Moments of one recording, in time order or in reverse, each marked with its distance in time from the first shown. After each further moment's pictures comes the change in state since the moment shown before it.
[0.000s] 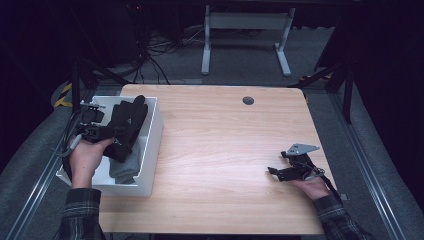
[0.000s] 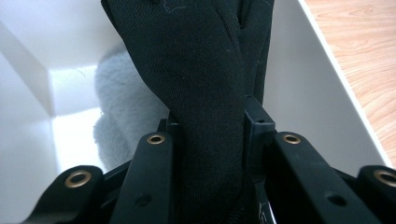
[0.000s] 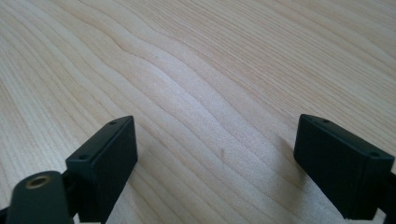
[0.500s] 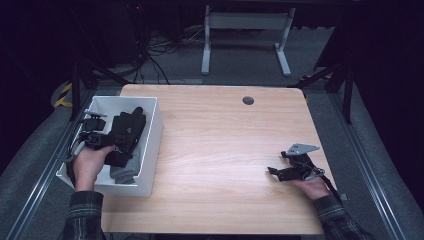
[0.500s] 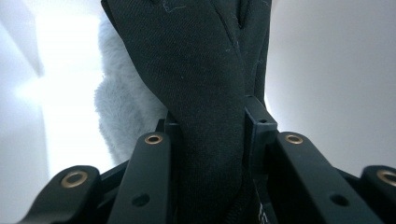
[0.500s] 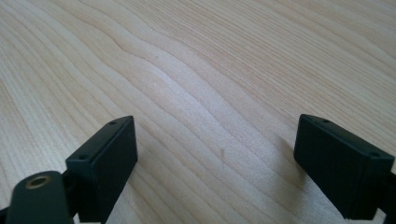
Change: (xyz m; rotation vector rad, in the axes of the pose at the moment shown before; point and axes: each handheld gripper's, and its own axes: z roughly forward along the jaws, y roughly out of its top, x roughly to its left) left arm 0.020 -0.019 0.026 0.063 -0.002 -0.075; right arm 0.000 0.000 0.000 0.000 0.000 0.000
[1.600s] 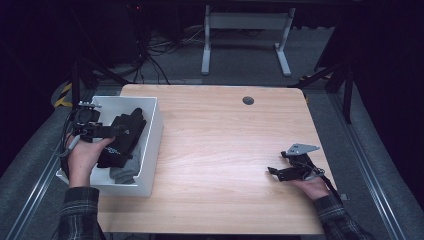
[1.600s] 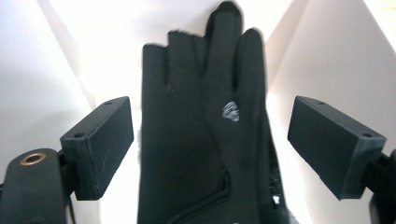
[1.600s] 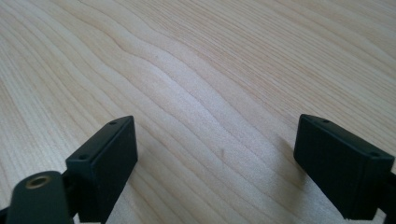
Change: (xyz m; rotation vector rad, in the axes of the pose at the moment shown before) left arm -0.014 0.019 -0.026 -0.126 0.111 0.056; right arm 0.000 0.000 0.000 0.000 0.000 0.000
